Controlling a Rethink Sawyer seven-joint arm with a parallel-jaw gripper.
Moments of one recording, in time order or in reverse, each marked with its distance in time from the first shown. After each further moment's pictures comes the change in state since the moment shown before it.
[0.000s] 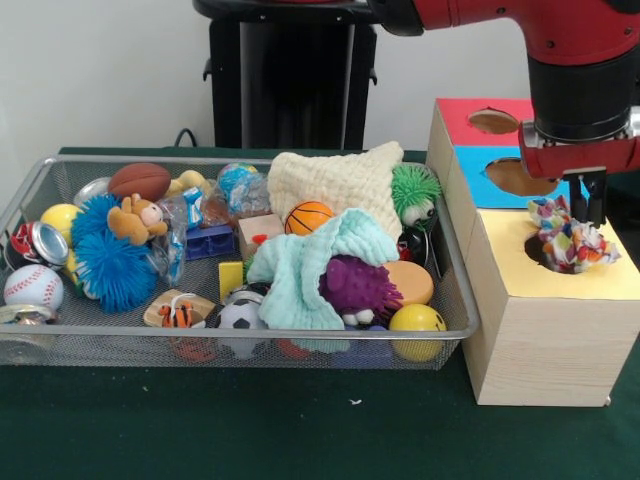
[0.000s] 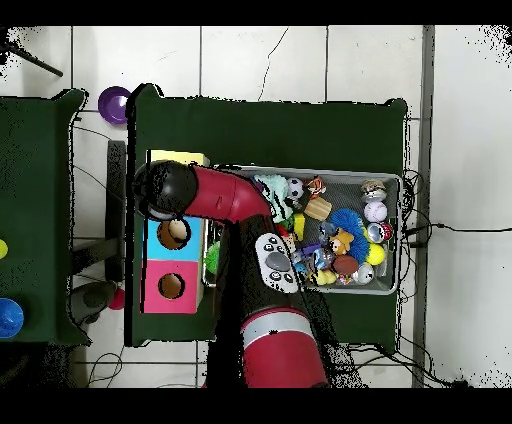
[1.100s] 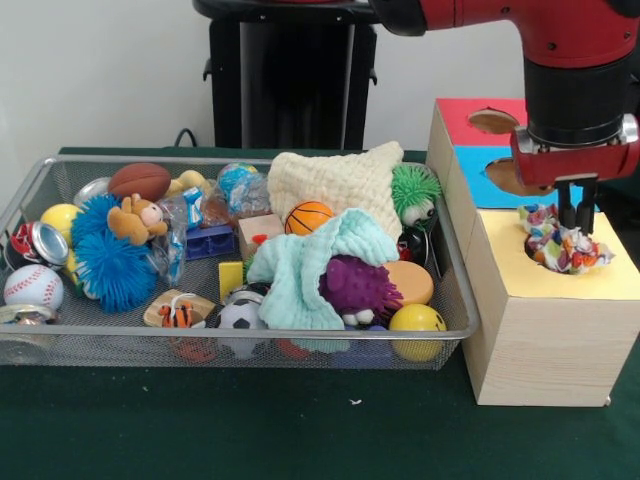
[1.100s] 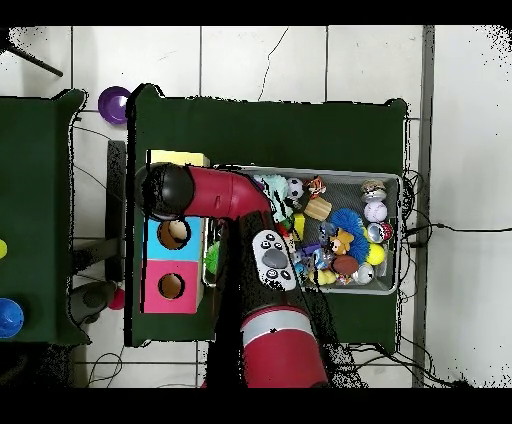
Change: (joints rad) arm 0.001 0.003 0.000 -0.026 -0.104 -0.030 0.000
